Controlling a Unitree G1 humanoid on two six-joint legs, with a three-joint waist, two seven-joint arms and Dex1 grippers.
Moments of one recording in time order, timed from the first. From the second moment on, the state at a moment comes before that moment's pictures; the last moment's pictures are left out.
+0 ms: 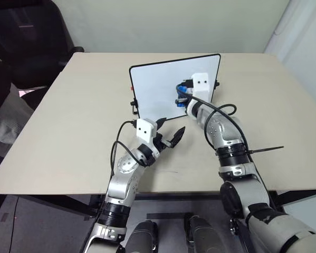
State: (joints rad) left arm -0.34 0.06 -0.08 0.00 -0.28 0.15 -0.47; right arm -0.97 -0.04 -0.10 0.38 0.17 0.66 0.10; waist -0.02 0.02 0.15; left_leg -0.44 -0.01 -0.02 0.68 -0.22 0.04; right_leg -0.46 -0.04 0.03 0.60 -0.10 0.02
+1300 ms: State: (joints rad) left arm -0.33 0.07 -0.08 0.00 -0.28 0.15 -0.47; right arm -1.00 -0.07 -0.11 0.49 0.15 0.66 0.03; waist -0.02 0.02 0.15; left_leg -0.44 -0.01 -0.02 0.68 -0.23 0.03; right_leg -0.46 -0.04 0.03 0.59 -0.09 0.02
